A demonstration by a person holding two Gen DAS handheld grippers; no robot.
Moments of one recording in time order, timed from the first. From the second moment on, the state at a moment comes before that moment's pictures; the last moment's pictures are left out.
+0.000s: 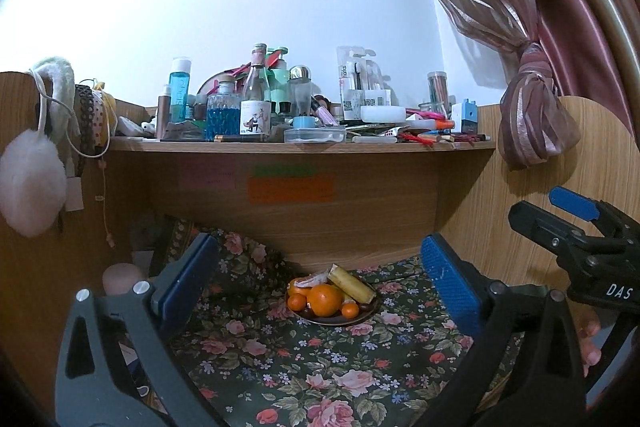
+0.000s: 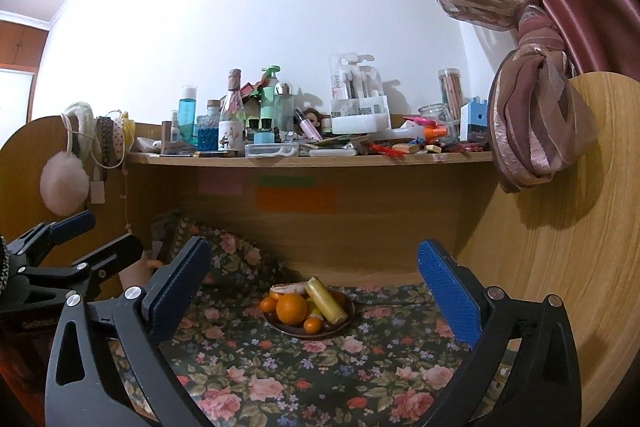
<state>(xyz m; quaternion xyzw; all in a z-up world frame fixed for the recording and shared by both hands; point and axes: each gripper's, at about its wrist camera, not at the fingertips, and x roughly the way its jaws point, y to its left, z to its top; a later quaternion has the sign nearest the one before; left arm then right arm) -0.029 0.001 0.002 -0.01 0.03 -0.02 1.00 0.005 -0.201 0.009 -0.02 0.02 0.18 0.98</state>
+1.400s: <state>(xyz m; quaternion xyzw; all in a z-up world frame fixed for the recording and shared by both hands) -0.020 0.003 0.001 -0.01 0.04 -0.03 1.00 0.012 -0.197 0.011 -0.02 0.01 0.19 0.98</state>
